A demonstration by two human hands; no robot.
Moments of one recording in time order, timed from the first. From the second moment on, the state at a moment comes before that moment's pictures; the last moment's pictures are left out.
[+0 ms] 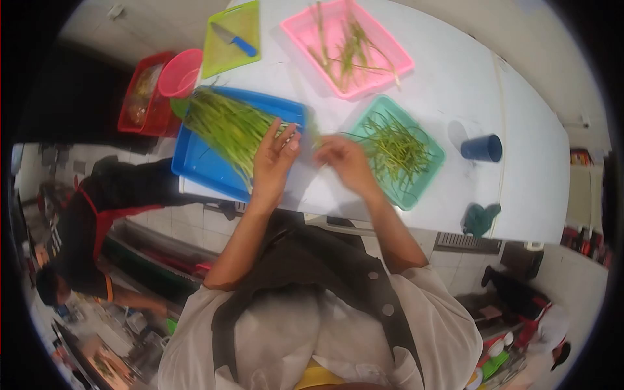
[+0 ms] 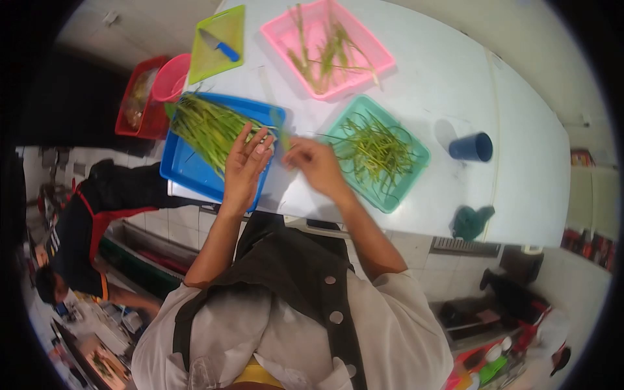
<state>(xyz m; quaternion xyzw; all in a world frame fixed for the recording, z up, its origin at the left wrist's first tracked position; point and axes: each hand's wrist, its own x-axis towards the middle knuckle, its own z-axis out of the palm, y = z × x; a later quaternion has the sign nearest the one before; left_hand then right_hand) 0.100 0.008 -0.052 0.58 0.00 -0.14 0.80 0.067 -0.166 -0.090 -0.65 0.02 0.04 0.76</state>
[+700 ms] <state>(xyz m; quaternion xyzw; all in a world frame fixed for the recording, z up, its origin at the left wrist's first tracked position) 0.057 0.160 -0.059 0.59 -0.08 -0.32 0.74 0.151 -0.012 -0.111 -0.96 -0.17 0.08 0.22</state>
